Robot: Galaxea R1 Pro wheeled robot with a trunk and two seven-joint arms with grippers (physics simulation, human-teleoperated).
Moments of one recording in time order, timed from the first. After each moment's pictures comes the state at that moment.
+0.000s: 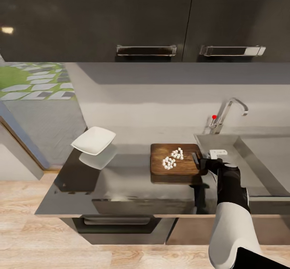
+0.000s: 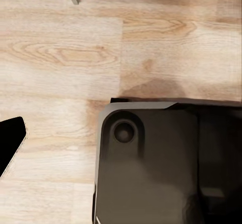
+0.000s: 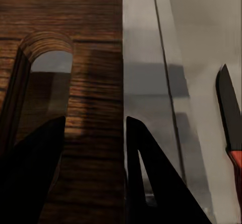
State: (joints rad) left arm 0.10 0.03 -0.11 -0.41 0.16 -0.42 0.03; right arm -0.82 0.17 -0.70 -1.10 0.81 0.43 0.54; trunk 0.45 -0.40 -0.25
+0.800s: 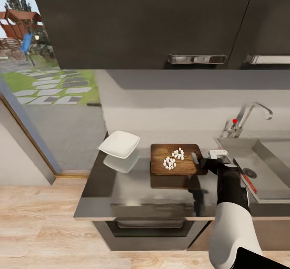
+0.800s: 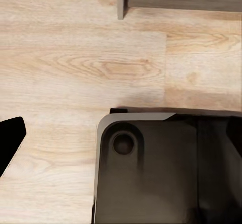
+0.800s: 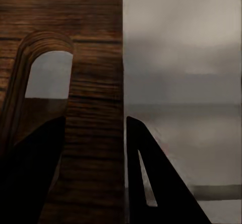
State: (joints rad) left arm 0.10 0.03 -0.11 -0.41 0.16 -0.42 0.03; right arm -0.82 0.17 -0.70 -1.10 0.81 0.43 0.54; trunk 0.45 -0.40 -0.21
